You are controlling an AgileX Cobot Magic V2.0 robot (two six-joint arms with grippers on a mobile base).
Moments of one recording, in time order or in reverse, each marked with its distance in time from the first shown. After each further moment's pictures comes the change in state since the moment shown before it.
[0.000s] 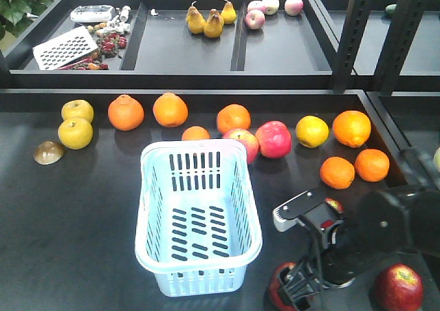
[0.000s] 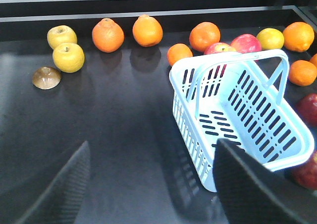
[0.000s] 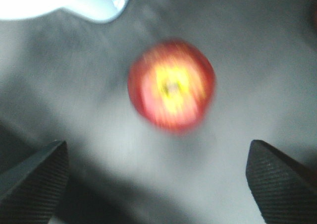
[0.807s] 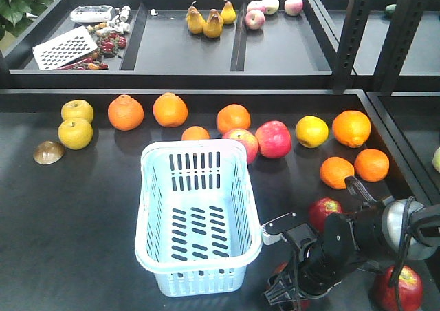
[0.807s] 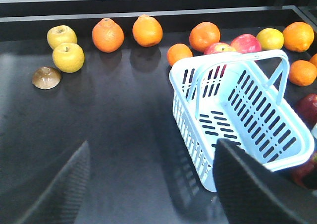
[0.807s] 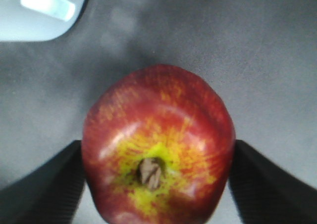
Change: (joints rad) left arm 0.000 0.000 0.000 0.000 0.000 0.000; right arm 0.006 0.288 -0.006 0.108 -0.231 -0.013
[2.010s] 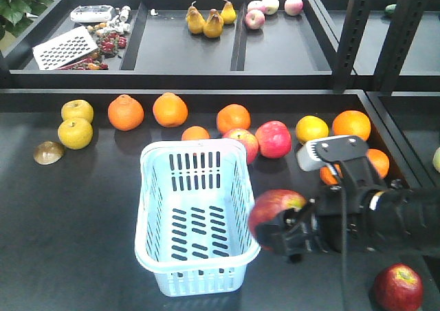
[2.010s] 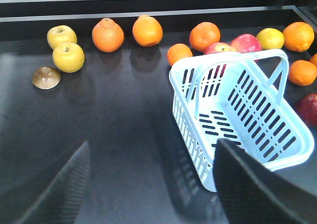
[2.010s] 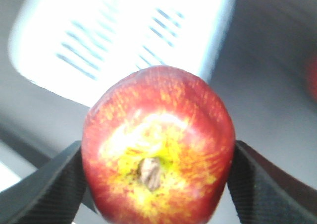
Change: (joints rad) left arm 0.000 0.000 0.000 0.000 0.000 0.000; right arm 0.000 -0.655 0.001 0.321 0.201 -0.109
